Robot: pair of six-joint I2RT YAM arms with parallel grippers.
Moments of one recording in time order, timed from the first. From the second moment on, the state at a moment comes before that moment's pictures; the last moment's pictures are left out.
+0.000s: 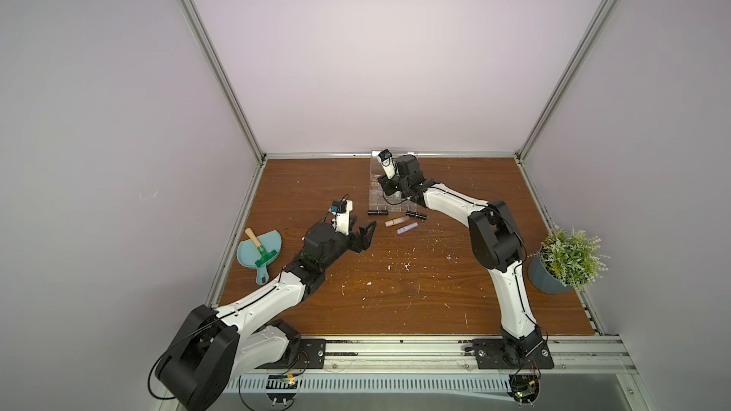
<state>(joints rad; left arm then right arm) -0.53 1.13 0.46 0.46 0.12 -0.34 0.58 2.23 1.75 -0.03 -0.01 -0.07</state>
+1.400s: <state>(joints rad) -0.61 1.83 1.15 -0.22 0.21 0.05 0.37 1.48 0.85 0.32 -0.01 0.20</state>
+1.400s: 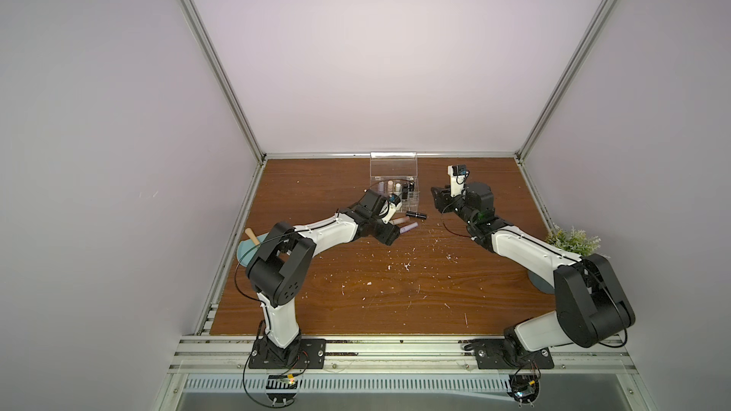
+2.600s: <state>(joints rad) -0.65 2.07 1.39 -0.30 0.29 0.08 0.35 1.48 0.85 0.31 -0.03 0.21</state>
